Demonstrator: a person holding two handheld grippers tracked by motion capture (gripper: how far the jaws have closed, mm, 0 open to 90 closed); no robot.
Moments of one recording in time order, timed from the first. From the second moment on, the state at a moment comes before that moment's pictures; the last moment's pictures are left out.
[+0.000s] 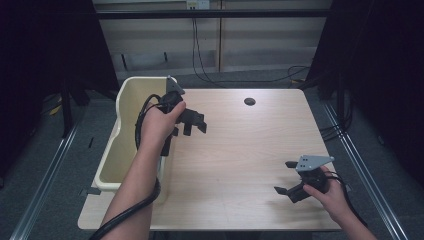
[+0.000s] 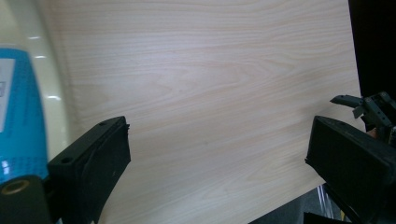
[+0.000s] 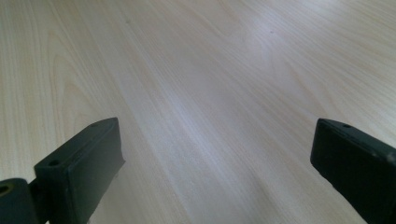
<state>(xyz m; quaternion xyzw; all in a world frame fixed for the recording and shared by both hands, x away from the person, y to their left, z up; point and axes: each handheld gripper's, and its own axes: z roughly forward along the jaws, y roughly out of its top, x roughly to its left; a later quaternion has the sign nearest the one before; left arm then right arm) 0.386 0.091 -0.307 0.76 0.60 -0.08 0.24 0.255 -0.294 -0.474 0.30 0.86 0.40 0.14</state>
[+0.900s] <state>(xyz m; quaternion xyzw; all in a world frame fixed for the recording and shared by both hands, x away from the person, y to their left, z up) 0.386 0.053 -0.345 0.78 0.57 -0.11 0.24 0.254 -0.294 -0.474 0.29 0.86 0.40 0.14</state>
